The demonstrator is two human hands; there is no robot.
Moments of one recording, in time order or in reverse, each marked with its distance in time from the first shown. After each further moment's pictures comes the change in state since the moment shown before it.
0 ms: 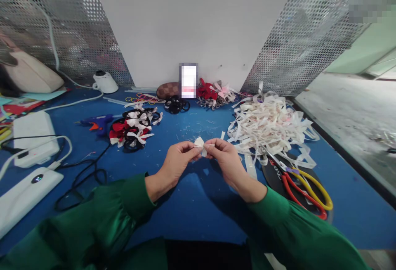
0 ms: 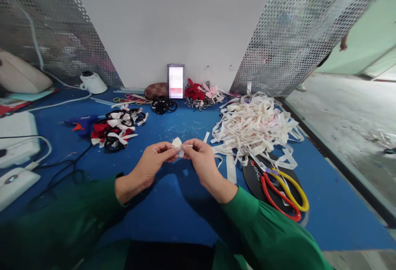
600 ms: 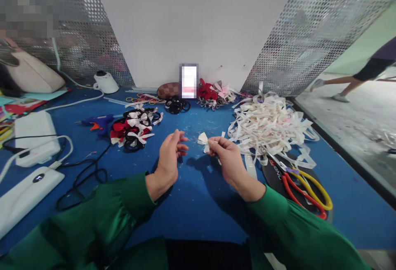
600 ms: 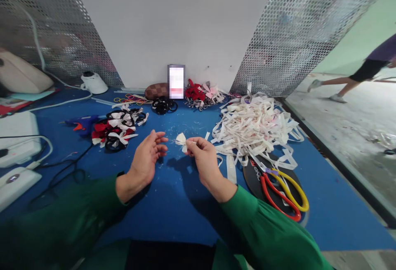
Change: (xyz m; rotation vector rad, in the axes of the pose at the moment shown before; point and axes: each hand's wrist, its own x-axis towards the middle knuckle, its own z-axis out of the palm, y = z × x) left_hand 0.006 -0.003 -0.006 -0.218 0.319 0.032; right_hand 0.004 0.003 0.000 0.070 0.093 -0.021
